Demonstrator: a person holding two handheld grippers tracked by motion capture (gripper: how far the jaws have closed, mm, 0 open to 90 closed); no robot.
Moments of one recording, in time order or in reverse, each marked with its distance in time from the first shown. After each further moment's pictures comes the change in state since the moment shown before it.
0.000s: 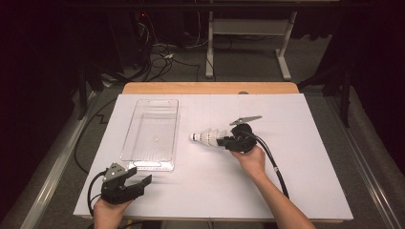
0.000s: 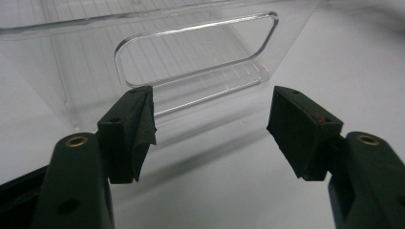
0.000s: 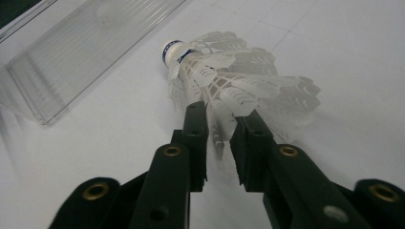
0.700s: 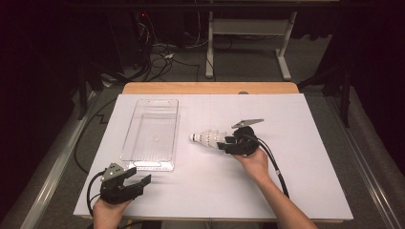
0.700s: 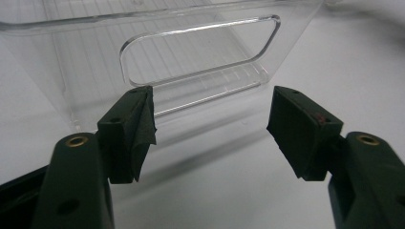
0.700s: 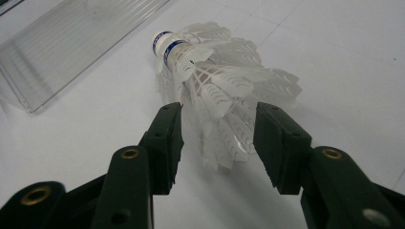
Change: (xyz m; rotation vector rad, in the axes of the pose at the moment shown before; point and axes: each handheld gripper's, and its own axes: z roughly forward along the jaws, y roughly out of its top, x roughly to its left) left arm 0.003 -0.001 -0.001 -0.007 -0.015 -0.019; right arm 0.001 -0.008 -0.005 -0.002 -0.039 -0.034
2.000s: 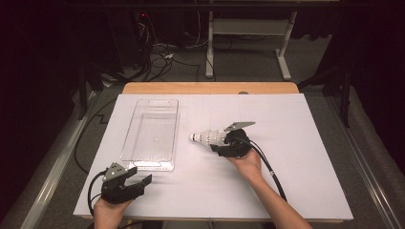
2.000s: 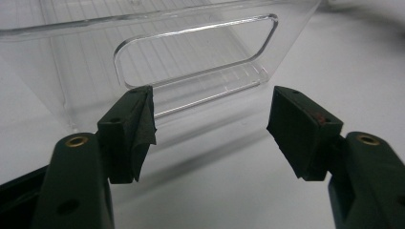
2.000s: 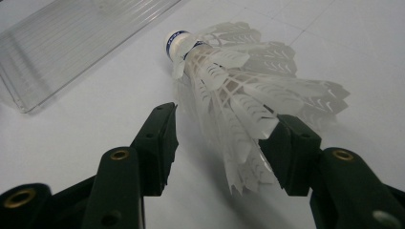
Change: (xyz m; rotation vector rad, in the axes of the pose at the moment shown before) left arm -0.003 0.001 0.002 0.002 0.010 0.016; right arm 0.013 0.000 0.019 -0.016 -0.001 -0.042
